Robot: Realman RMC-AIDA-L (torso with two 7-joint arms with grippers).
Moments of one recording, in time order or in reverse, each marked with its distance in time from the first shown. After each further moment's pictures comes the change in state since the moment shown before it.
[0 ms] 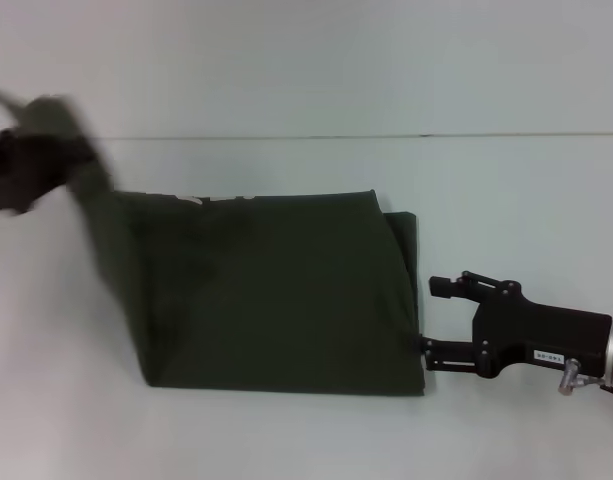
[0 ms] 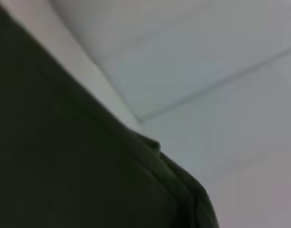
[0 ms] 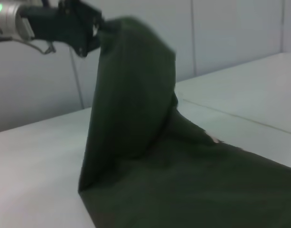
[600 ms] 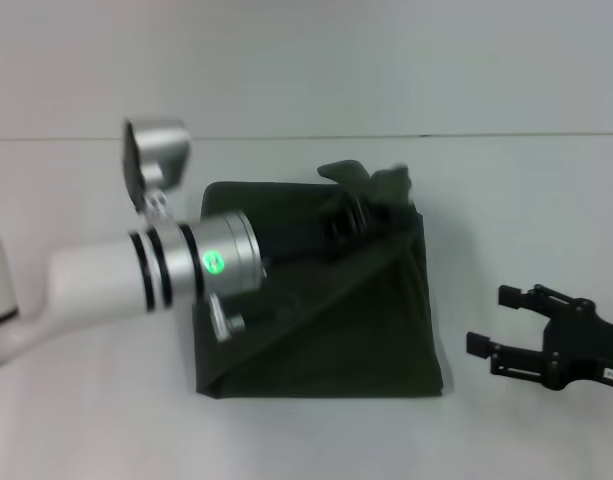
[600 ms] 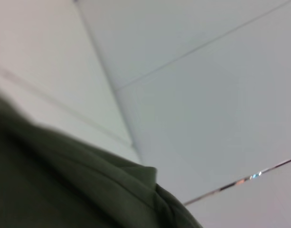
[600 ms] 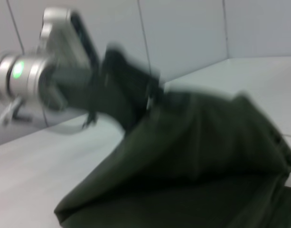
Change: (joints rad) left arm -0.294 -0.130 0.276 -0.578 -0.121 -0.394 0.383; right arm -0.115 -0.020 0.126 -0.028 -0.004 -0.075 0.016
